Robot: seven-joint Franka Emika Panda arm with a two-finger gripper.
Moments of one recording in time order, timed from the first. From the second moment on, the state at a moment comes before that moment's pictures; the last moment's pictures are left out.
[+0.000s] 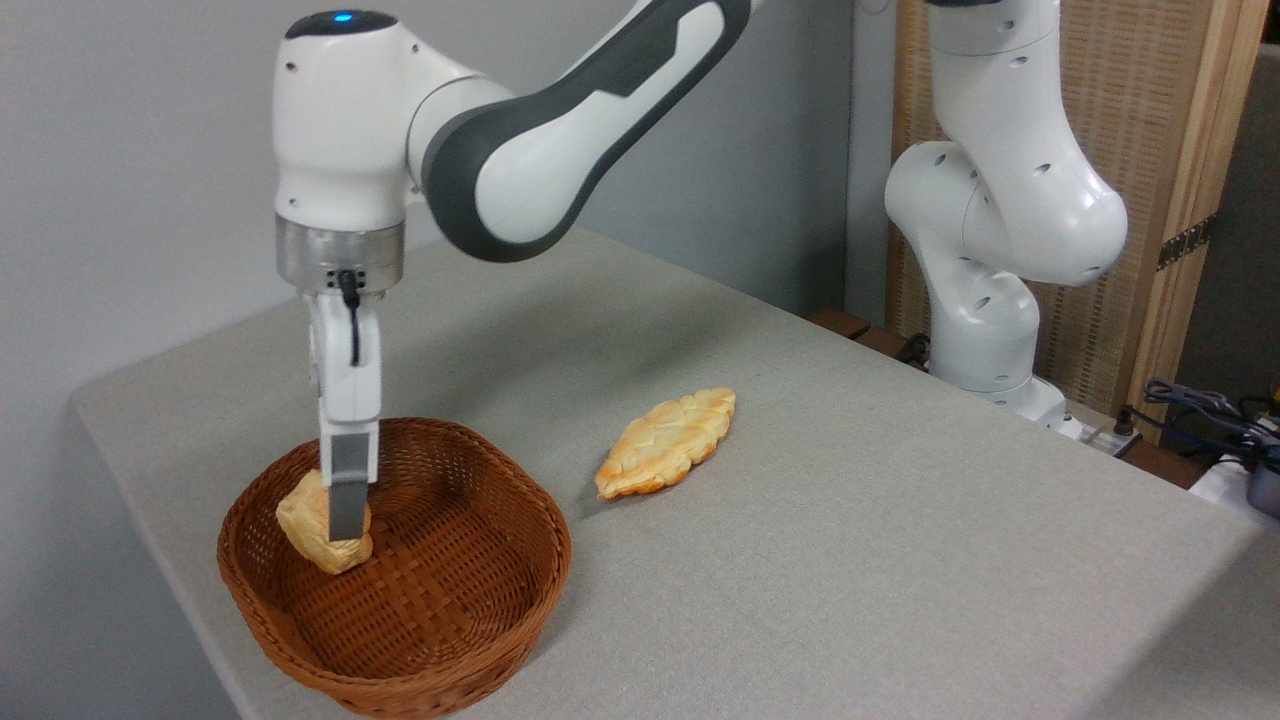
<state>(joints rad) -0.04 0.21 -0.20 -1.79 0.03 2.30 0.86</state>
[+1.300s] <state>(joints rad) -0.04 0.30 -0.24 -1.73 0.06 2.30 0.86</state>
